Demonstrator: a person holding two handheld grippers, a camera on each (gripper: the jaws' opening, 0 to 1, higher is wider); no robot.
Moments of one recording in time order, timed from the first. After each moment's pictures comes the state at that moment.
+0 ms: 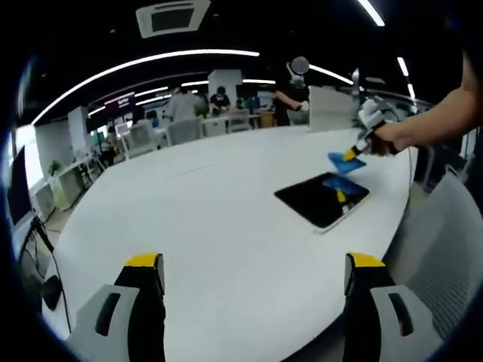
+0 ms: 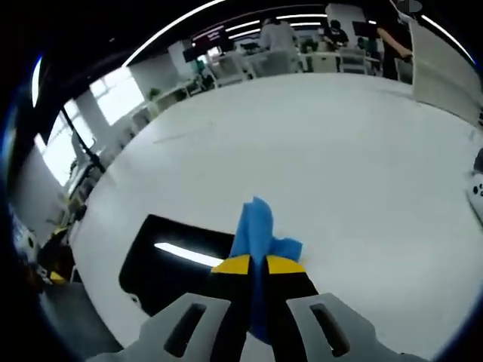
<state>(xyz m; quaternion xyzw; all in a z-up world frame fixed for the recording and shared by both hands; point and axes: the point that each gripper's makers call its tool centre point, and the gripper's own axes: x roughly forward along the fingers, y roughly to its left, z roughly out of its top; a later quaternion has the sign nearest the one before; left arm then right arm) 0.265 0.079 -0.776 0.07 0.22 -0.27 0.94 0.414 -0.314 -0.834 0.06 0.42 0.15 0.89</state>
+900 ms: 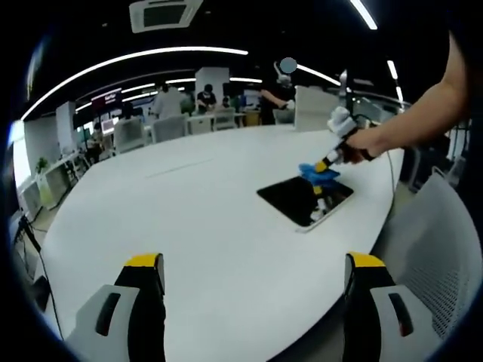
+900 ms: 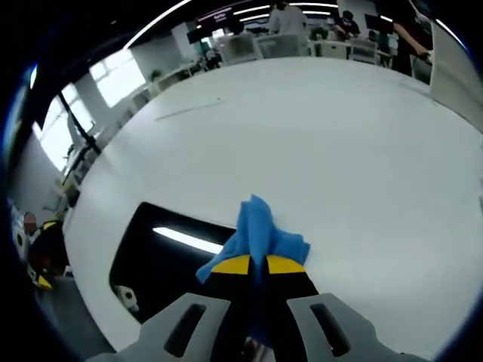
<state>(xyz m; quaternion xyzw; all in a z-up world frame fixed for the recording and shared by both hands) 0.258 0.071 -0.784 0.06 0.23 -0.30 0.92 0.423 -0.282 -0.864 0.03 0.45 0.16 0.88</state>
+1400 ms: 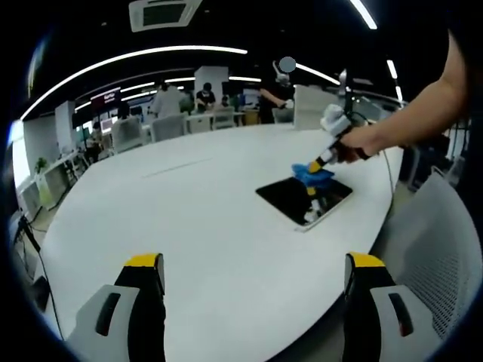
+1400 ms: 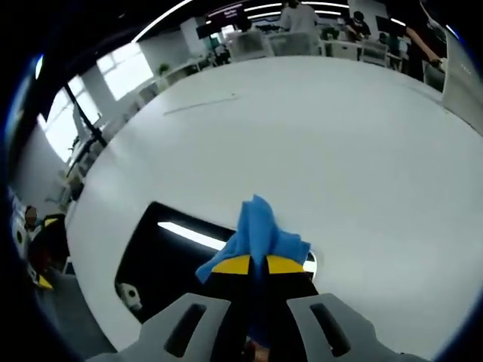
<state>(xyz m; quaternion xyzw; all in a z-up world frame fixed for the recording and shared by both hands) 0.257 0.068 -0.782 0.07 0.23 -0.30 0.92 0.429 -0.250 -0.865 0.01 0.46 0.18 0.87</state>
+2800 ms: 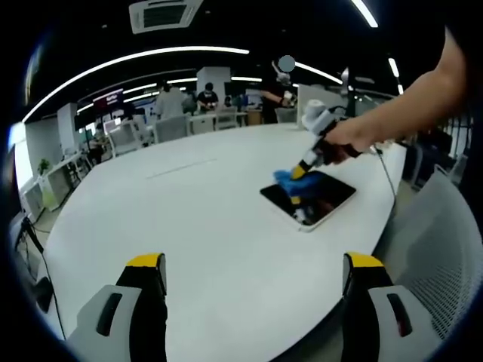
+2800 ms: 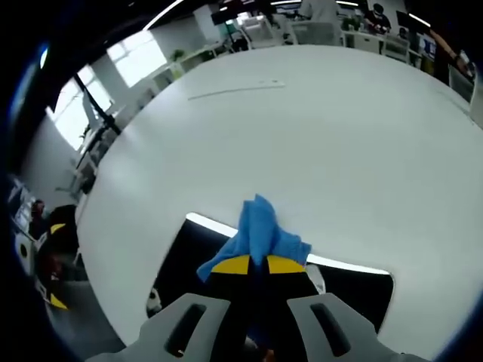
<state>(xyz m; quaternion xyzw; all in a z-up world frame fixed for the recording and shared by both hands) 0.259 0.073 -0.781 0.06 0.23 -0.29 0.93 0.439 -0.169 -0.869 0.01 0.49 0.23 0.84</state>
